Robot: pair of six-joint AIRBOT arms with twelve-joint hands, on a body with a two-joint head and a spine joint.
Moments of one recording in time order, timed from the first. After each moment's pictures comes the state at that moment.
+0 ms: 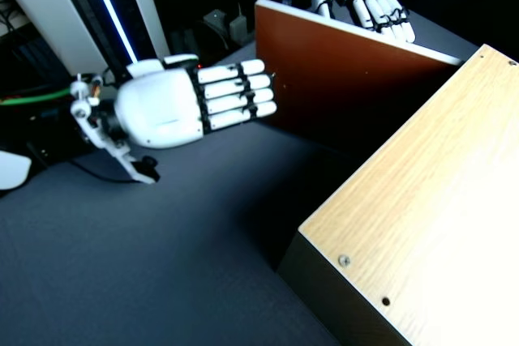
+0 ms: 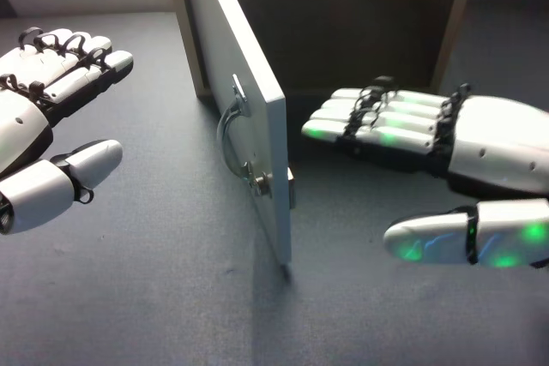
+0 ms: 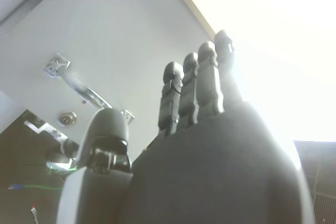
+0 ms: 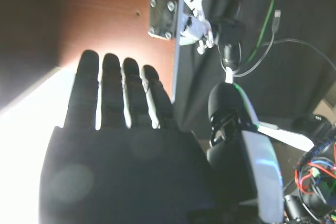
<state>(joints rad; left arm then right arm) 1.06 -0.84 0.99 -0.25 -1.27 0.92 -0.70 -1.10 1.19 -0.52 1.03 -0.28</state>
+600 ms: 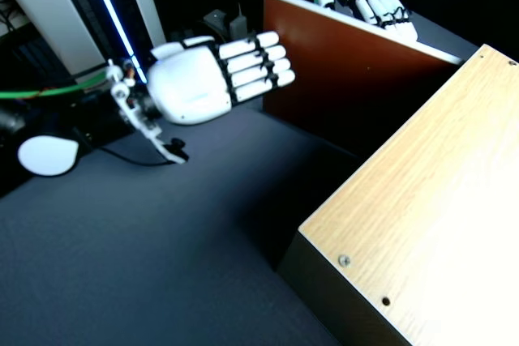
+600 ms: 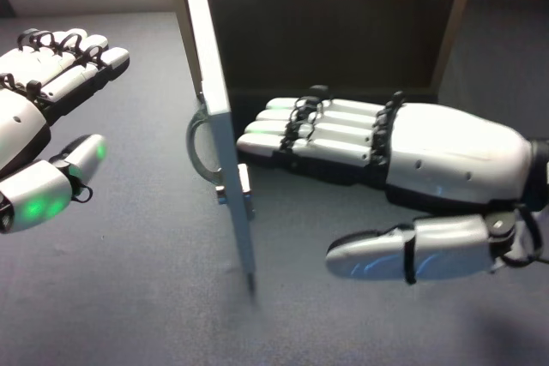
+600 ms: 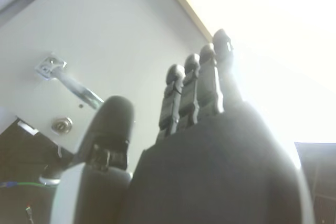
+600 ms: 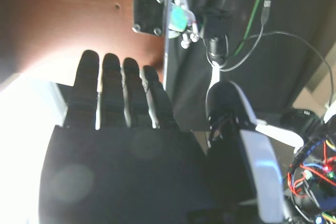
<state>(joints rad) 1.06 -0.85 1.00 -0.26 -1.26 0.92 -0.63 -1.21 1.22 -0.57 1.03 -0.26</state>
